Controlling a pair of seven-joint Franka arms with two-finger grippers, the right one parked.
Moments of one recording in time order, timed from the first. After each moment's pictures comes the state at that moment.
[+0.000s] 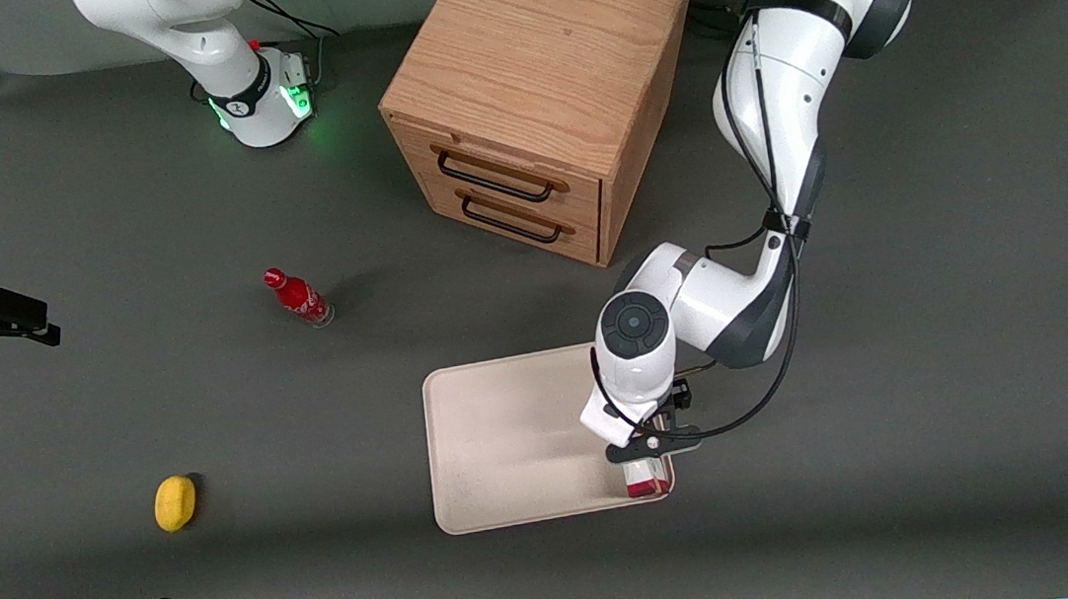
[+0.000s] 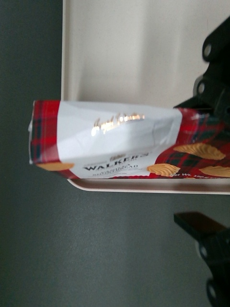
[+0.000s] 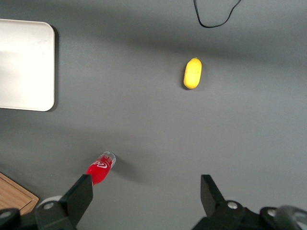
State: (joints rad) arm -0.49 1.01 -0.11 -1.01 0.25 2.10 -0.77
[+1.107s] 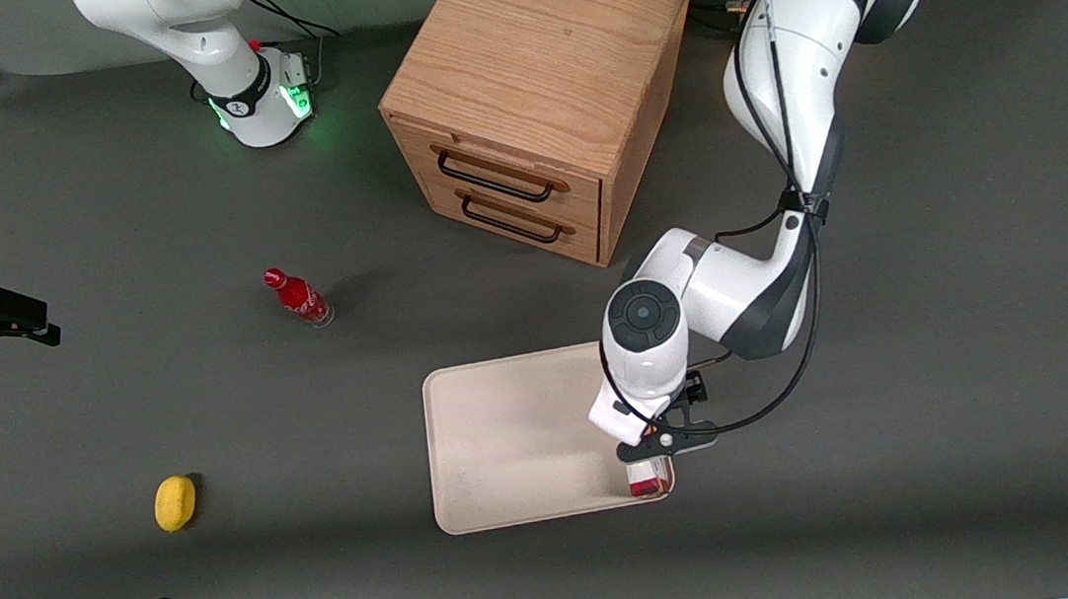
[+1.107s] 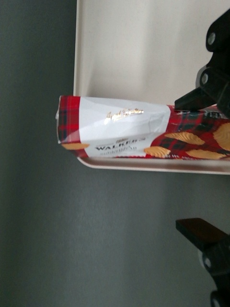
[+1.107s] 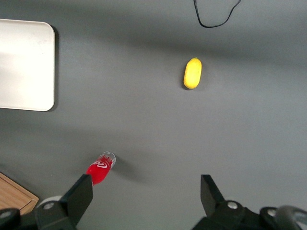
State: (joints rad) arm -0.48 0.94 -0.11 -1.01 0.25 1.99 -0.77
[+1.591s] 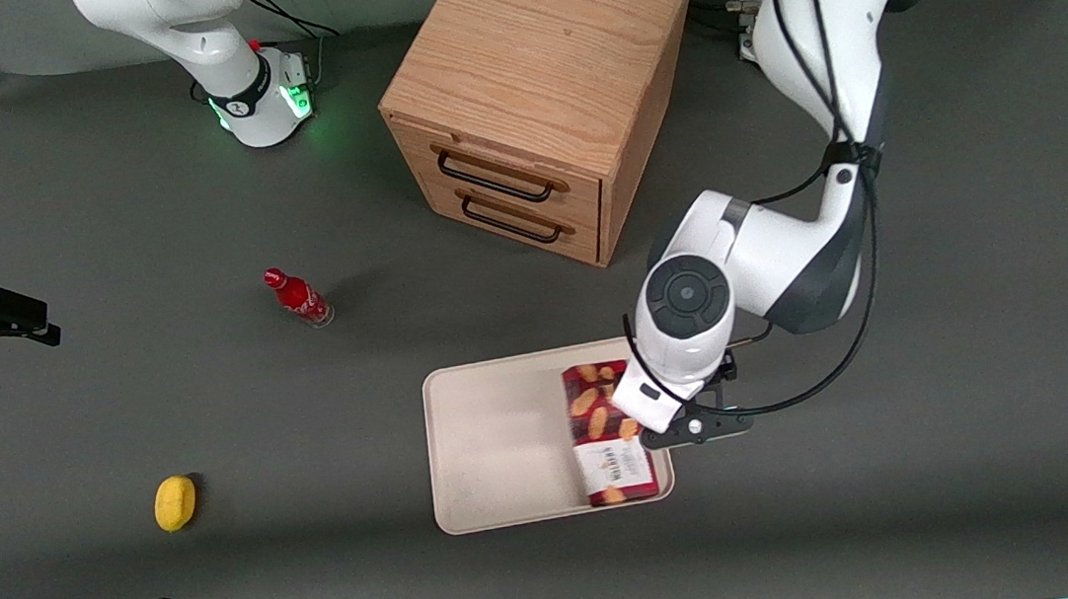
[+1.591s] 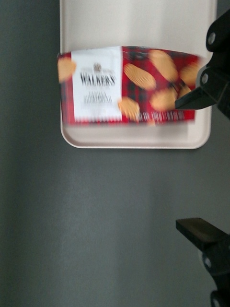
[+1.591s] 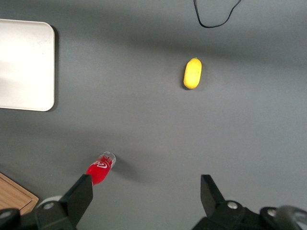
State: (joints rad) arm -0.44 0.80 -0.11 -1.01 0.15 1.80 -0.62
